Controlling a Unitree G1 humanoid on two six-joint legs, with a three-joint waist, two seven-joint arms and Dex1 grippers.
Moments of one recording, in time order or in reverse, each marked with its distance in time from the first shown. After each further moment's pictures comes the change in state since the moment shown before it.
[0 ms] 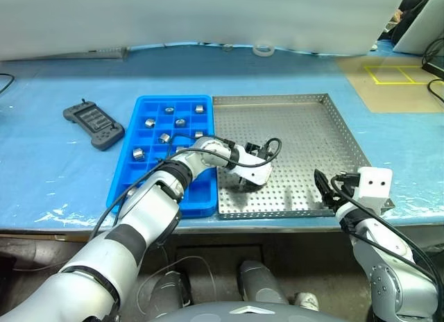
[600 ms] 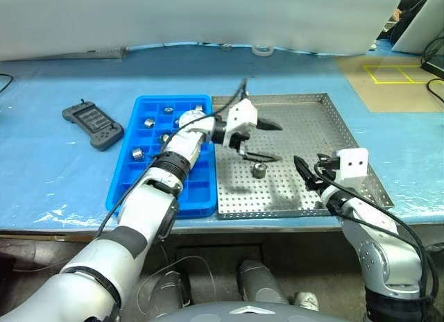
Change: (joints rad) left arm 0.027 0.038 0.395 -0.328 -0.627 0.578 -0.642; right arm -0.200 -0.091 0.101 0.154 0.019 -0.038 0.173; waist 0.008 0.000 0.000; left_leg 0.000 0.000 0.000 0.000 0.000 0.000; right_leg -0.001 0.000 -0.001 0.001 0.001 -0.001
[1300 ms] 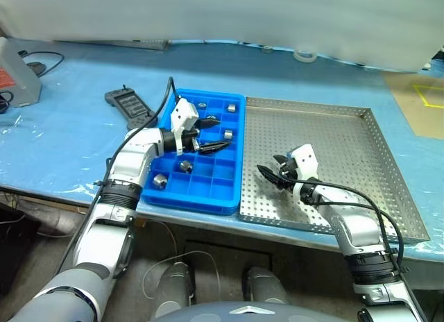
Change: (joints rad) left arm 0.358 0.229 0.057 -0.514 -0.068 0.395 0.265; right arm -0.166 -0.082 0.216 0.448 -0.107 -0.270 0.292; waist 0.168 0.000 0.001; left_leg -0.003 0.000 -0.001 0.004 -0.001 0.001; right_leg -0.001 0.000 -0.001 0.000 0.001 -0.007
